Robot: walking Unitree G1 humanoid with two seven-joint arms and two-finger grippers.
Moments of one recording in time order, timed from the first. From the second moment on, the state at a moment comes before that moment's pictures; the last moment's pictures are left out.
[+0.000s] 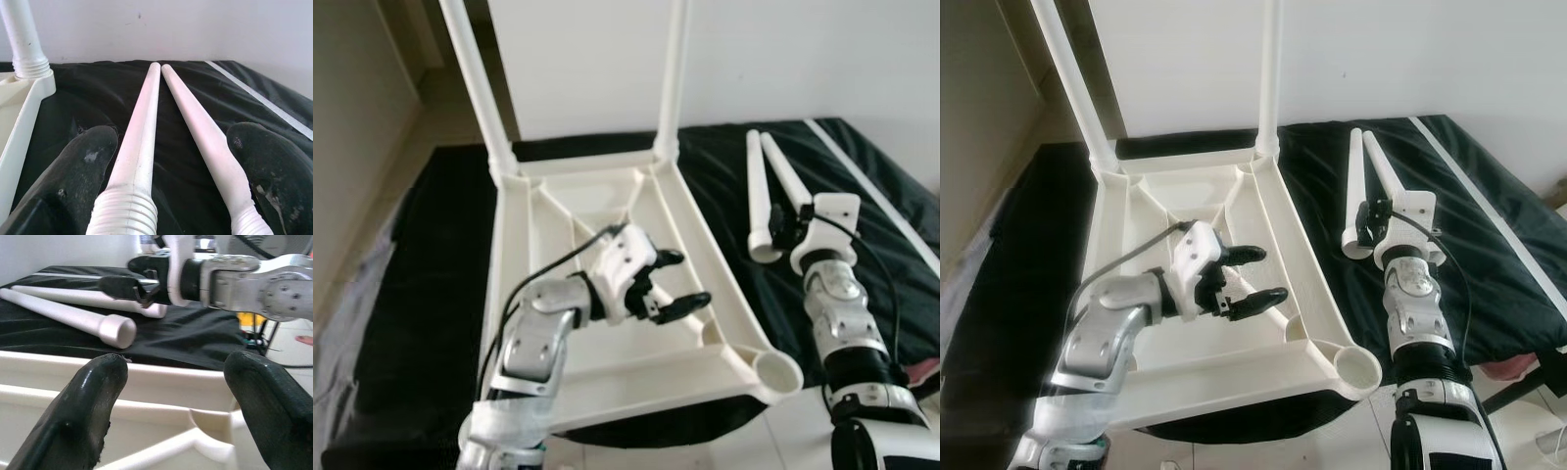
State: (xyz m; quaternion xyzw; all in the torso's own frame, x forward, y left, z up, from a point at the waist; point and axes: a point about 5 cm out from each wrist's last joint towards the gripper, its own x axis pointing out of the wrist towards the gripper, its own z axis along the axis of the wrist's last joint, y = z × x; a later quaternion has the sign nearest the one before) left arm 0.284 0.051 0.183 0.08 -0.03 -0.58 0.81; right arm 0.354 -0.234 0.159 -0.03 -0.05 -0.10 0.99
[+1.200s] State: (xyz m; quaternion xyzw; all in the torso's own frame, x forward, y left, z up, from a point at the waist) left arm 0.301 0.030 0.176 0.19 -0.03 -0.58 0.79; right arm 0.372 -0.224 0.140 0.09 0.03 -0.08 0.99
